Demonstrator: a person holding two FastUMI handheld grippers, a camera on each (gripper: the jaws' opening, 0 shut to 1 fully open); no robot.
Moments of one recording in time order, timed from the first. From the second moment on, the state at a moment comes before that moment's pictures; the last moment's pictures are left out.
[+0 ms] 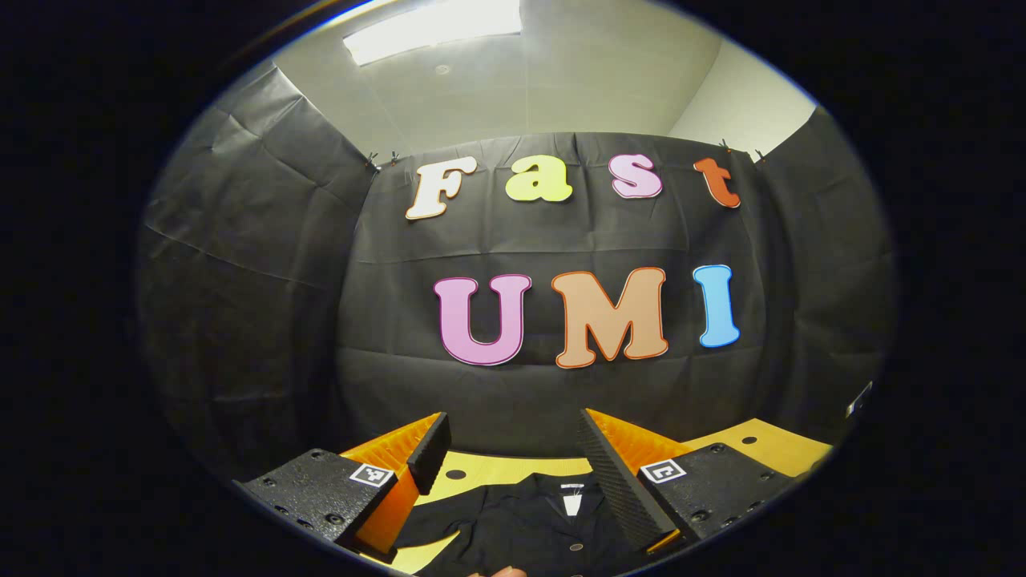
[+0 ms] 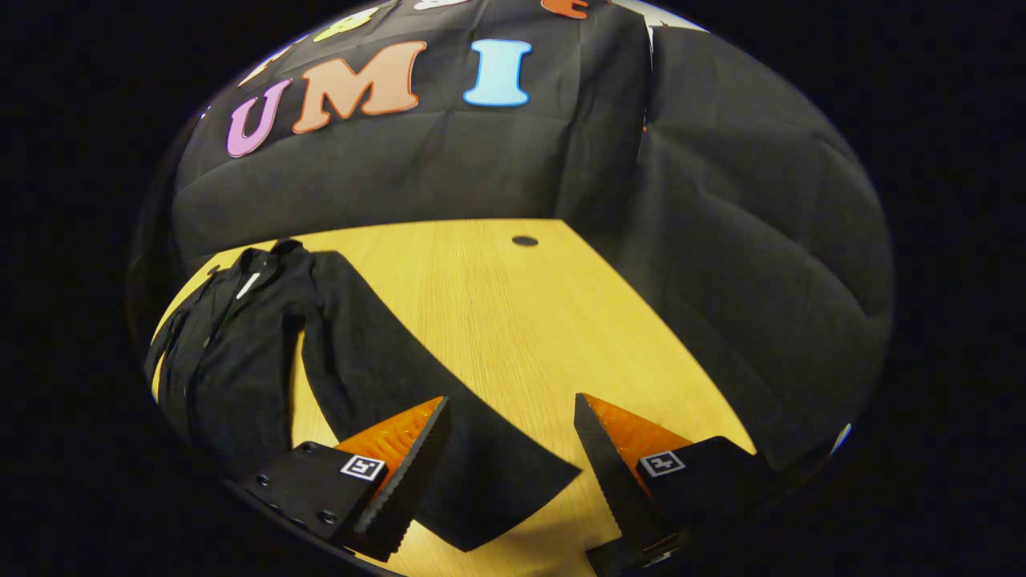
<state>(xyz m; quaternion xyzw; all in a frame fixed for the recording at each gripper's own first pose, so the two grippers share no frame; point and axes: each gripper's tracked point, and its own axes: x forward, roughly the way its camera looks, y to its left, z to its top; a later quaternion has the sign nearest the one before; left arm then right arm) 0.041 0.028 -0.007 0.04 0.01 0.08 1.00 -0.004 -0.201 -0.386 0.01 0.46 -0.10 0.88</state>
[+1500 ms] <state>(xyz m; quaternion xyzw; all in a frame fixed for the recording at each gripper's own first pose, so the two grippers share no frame) 0.049 0.029 -0.022 0.02 0.02 0.08 1.00 0.032 -0.094 -0.329 0.12 0.46 0.07 0.88</state>
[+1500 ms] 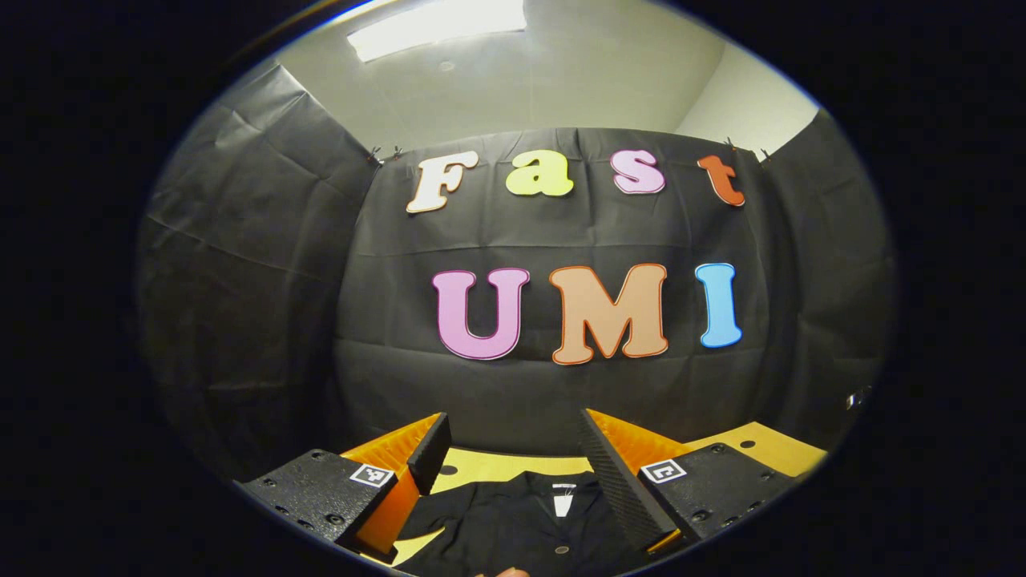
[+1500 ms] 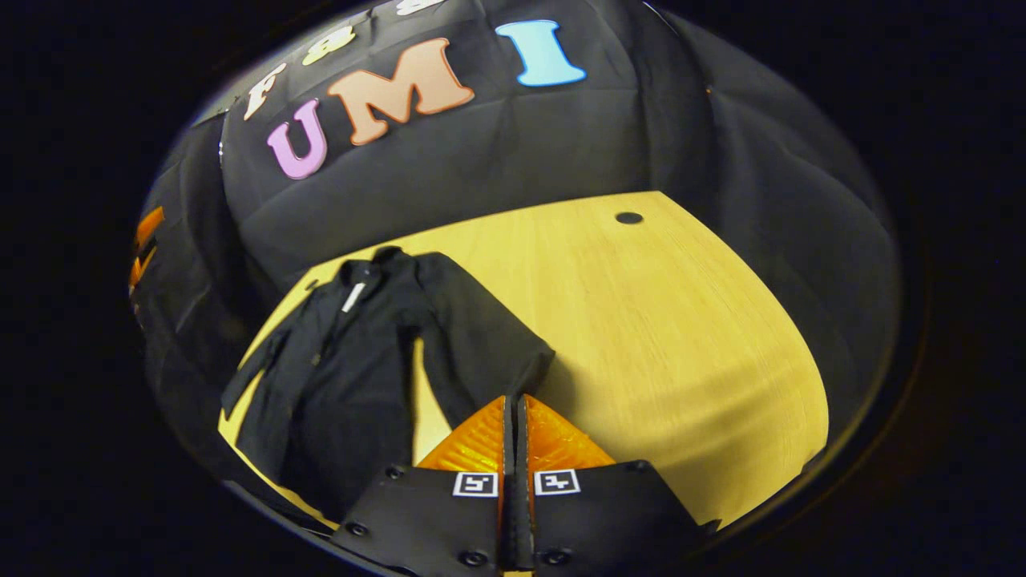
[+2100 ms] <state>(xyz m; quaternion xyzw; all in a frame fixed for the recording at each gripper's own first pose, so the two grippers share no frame) 0.024 0.153 -0.013 0.02 0.01 0.12 0.99 0.101 0.088 -0.229 0.10 0.36 0.16 0.91</state>
